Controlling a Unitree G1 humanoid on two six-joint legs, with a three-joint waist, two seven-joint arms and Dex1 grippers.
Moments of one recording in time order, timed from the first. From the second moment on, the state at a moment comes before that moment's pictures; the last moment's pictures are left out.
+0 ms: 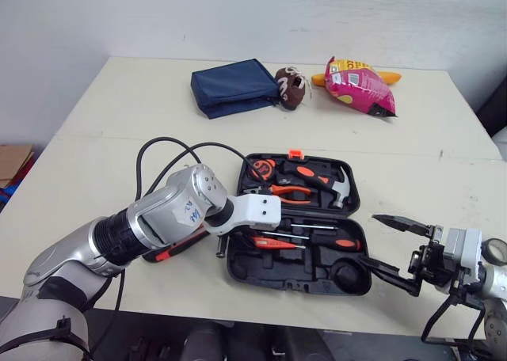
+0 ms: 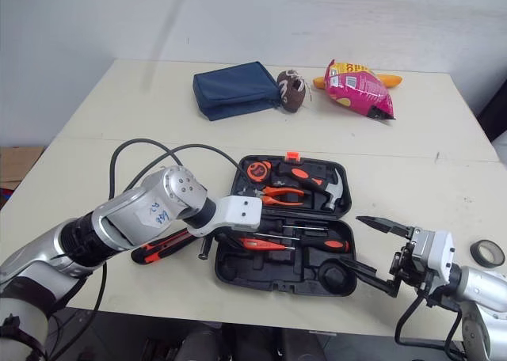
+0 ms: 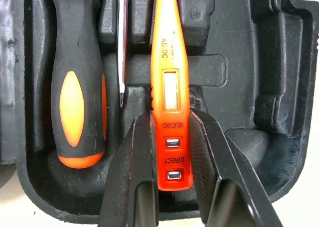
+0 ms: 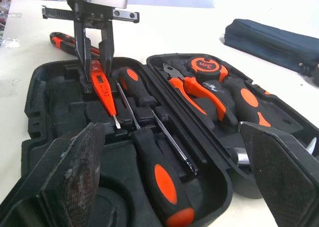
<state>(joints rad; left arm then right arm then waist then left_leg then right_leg) -0.97 0.71 -0.80 -0.37 -0.12 1.09 -1.10 0.23 -0.67 -0.35 -0.22 0.58 -0.13 1.22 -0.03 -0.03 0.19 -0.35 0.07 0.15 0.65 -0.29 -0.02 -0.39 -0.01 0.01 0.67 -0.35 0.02</state>
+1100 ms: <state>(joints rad) -0.55 0.61 -0.33 -0.31 -0.30 0.54 -1.10 0.16 -0.69 -0.32 -0.26 0.59 -0.04 1.18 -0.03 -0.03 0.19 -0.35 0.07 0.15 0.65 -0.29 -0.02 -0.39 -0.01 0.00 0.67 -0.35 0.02</state>
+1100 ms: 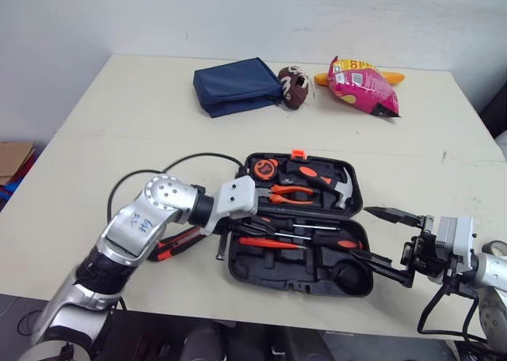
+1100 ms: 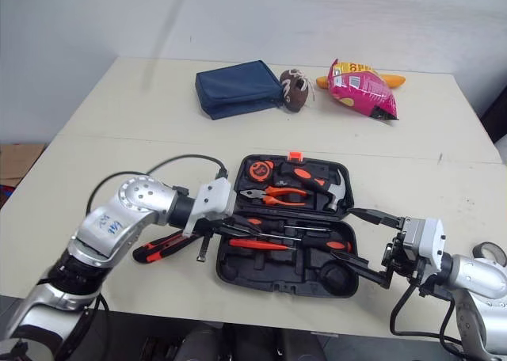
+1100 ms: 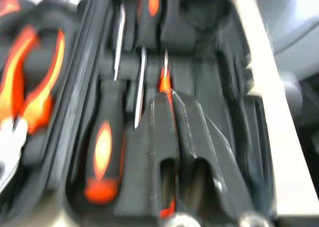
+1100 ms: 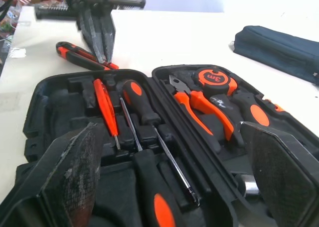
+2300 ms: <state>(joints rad) -0.42 0.54 -0.42 -0.27 -0.17 0.56 -1.02 0.18 -0.69 -0.32 -0.25 0.59 -0.05 1.17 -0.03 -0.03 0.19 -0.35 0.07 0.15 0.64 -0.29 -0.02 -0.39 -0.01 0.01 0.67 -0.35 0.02</state>
